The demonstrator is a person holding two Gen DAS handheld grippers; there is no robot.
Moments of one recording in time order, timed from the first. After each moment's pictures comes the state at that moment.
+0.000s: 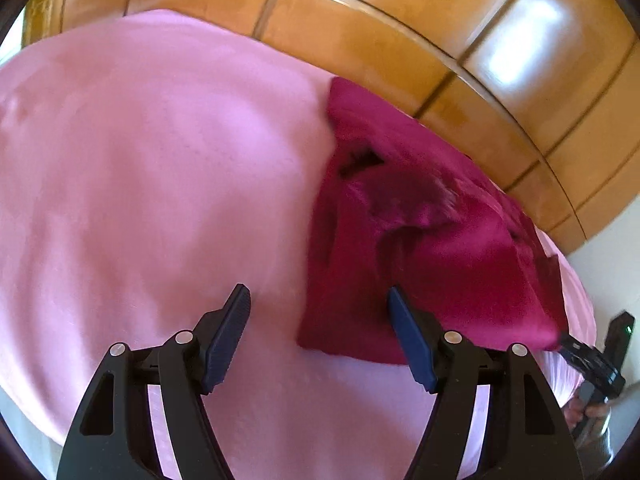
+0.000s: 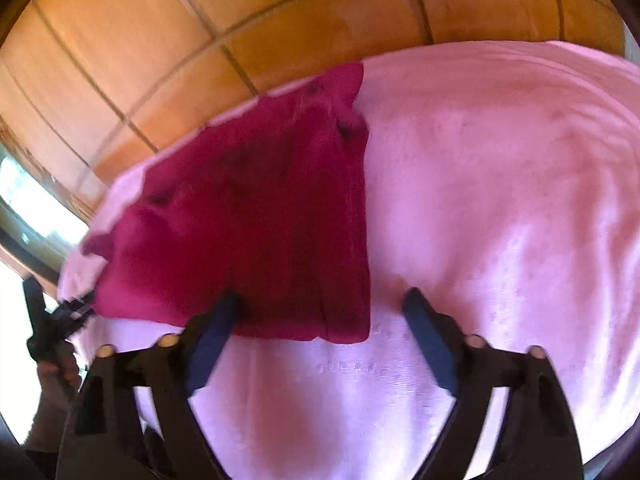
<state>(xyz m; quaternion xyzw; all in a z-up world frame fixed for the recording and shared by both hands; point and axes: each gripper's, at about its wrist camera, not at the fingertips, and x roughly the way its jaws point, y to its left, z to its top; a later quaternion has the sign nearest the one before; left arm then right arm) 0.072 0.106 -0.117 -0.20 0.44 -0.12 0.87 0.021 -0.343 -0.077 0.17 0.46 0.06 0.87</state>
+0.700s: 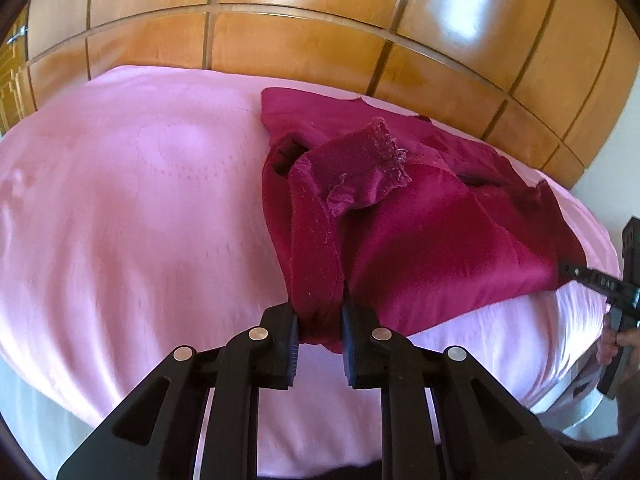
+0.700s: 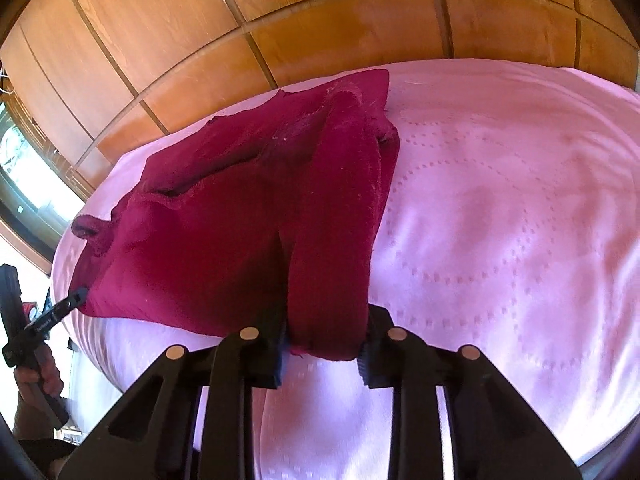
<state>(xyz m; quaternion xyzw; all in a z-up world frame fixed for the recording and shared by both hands) 0.020 0.066 -0.091 -0.08 0.42 -0.14 0.89 0.019 -0.331 -0.062 0.16 0.46 0.08 0.87</state>
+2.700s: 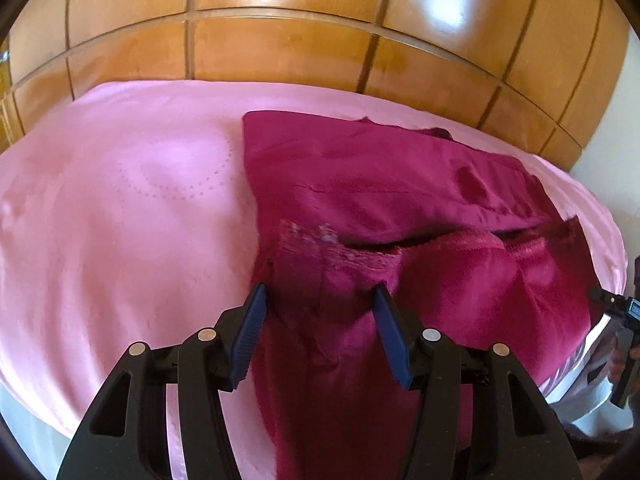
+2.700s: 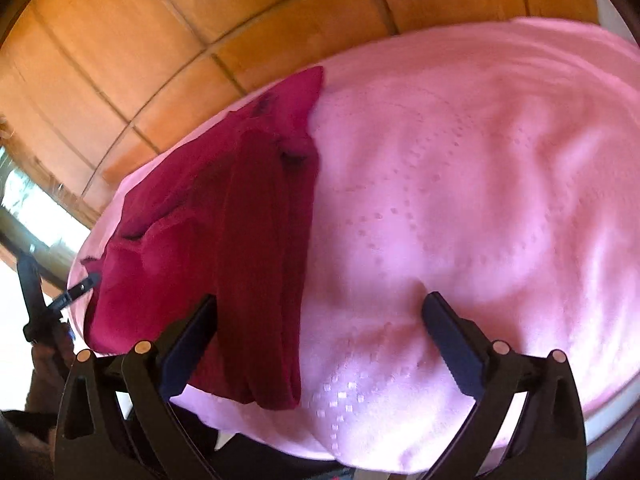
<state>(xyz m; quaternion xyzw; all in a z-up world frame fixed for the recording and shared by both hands) 0.049 0.067 -0.095 -0.05 0.42 -0.15 0.89 -0.028 -0.395 -0.083 0.23 0.47 0.06 0.85</state>
